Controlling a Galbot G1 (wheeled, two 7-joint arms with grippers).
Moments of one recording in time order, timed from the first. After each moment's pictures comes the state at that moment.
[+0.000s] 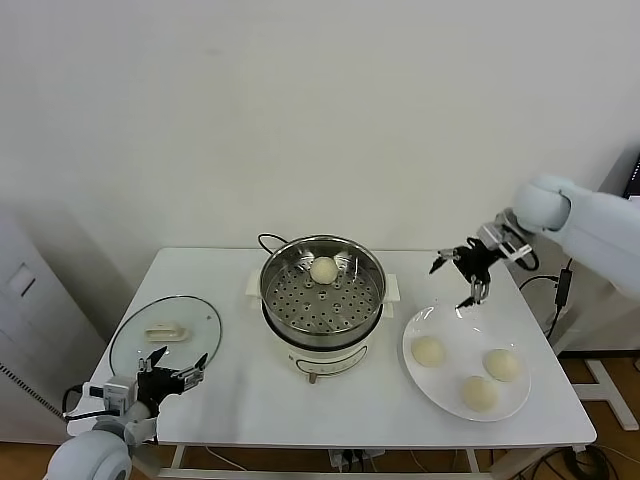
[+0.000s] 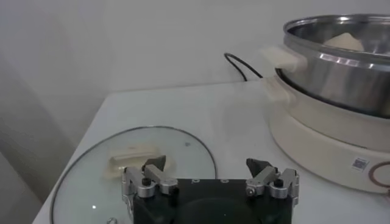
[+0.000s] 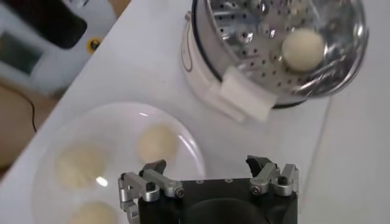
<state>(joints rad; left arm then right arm) 1.43 -0.97 -0.49 -2.01 -0.54 0.46 -0.14 0.51 0.65 -1.32 1.21 0.34 0.22 -1.10</state>
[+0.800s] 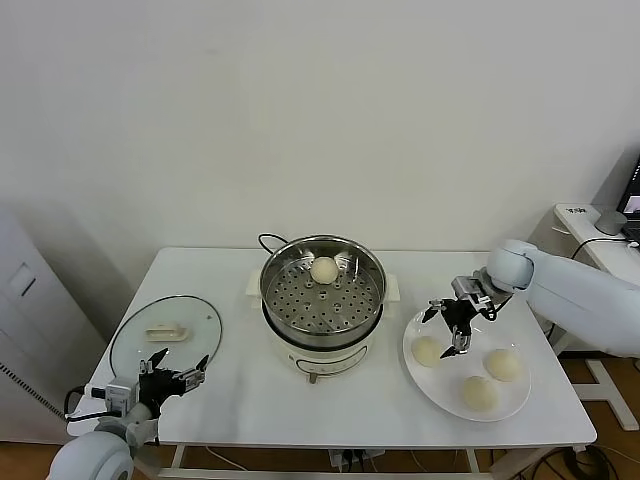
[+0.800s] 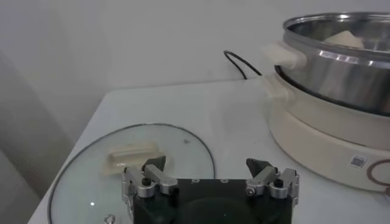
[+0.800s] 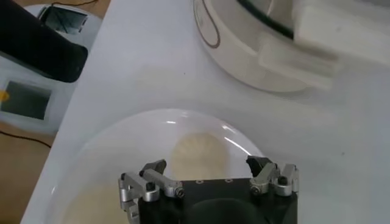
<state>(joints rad) 1.43 -0.98 -0.48 -2.00 -0.54 0.46 -0.14 0.20 0.75 -1.16 1.06 0.26 0.12 -1.05</state>
